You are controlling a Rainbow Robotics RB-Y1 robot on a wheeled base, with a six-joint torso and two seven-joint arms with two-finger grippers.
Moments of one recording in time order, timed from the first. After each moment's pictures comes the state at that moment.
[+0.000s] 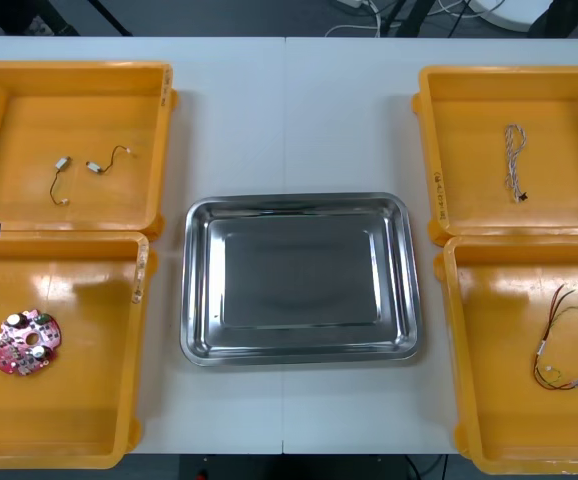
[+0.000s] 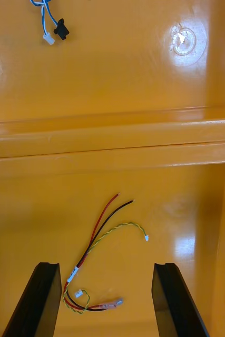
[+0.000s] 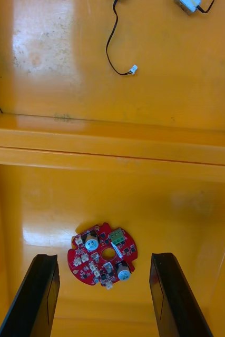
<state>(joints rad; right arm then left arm) -0.17 -0.90 -0.20 -1.96 -0.88 1.68 1.27 -0.34 0.82 0.27 -1.97 0.81 1.91 -1.29</state>
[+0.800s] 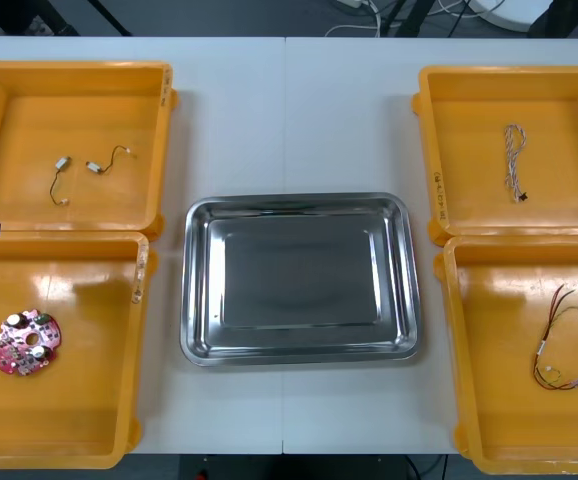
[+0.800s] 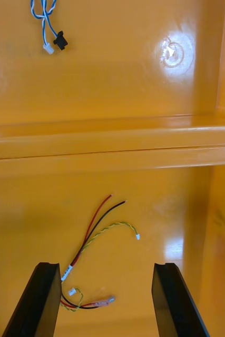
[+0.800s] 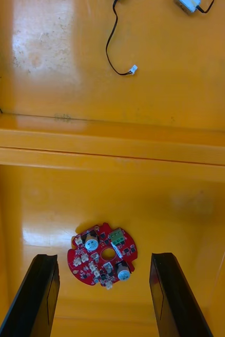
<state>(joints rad) -0.18 -0.90 -0.21 -2.01 -0.84 1.71 1.27 -0.34 0.82 0.27 -1.97 0.81 1.91 -1.29</state>
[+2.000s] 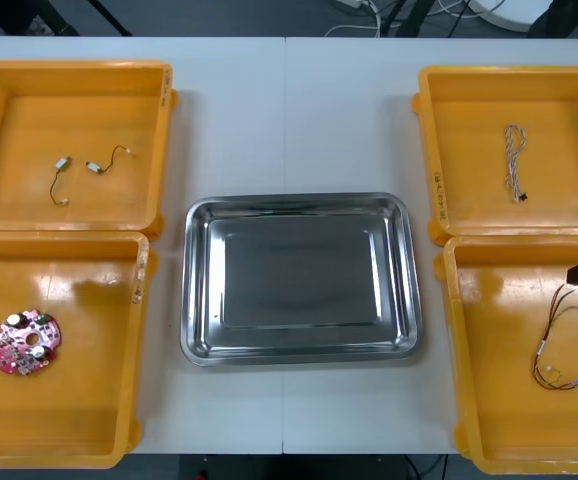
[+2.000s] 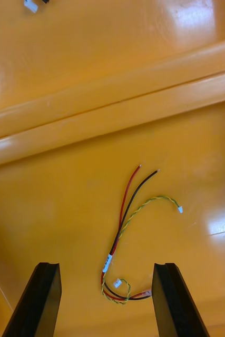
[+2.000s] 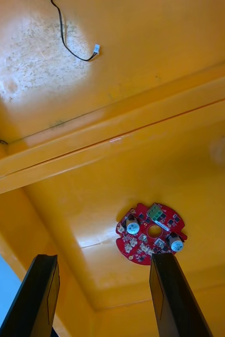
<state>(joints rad) -0.09 -0.80 -0.21 -2.07 -0.81 1.70 1.06 -0.33 0.91 0.21 -1.97 0.87 1.90 -1.67</state>
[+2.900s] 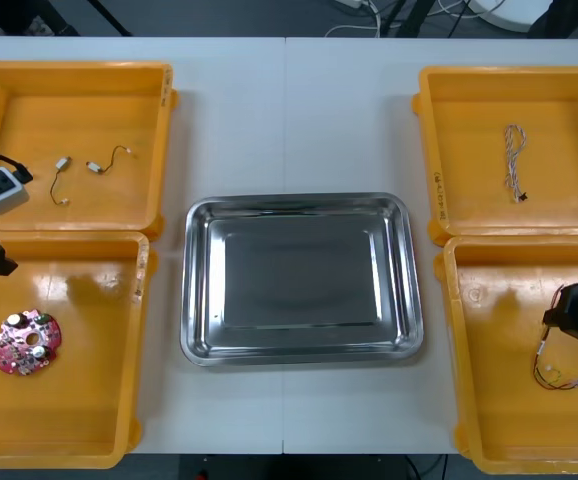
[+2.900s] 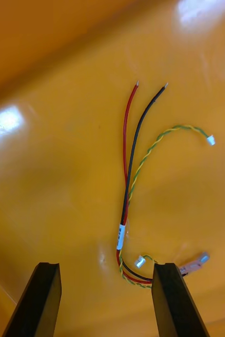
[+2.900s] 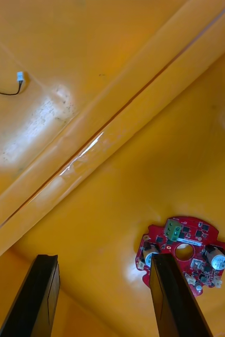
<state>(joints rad) 0.07 -0.66 -0.21 -2.10 -0.75 1.61 0.94 -0.15 1.07 0.04 -1.96 0.99 1.46 -1.98</state>
